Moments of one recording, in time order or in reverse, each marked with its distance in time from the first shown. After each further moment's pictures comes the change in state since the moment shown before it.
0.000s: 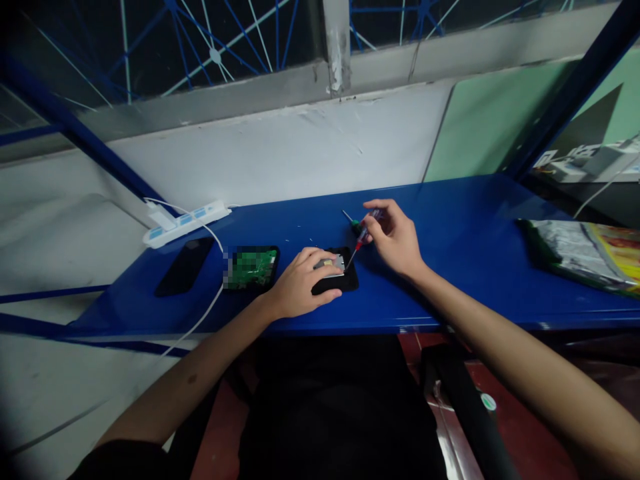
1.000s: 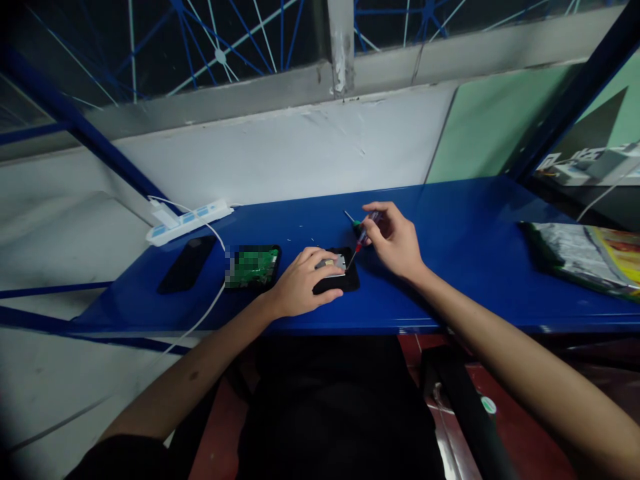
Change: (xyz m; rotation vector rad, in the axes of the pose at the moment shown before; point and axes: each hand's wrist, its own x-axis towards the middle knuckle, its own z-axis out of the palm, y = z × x) left_hand 0.001 0.000 0.000 0.003 0.002 0.002; right_hand -0.002 -0.002 0.000 -0.058 -0.029 -0.050
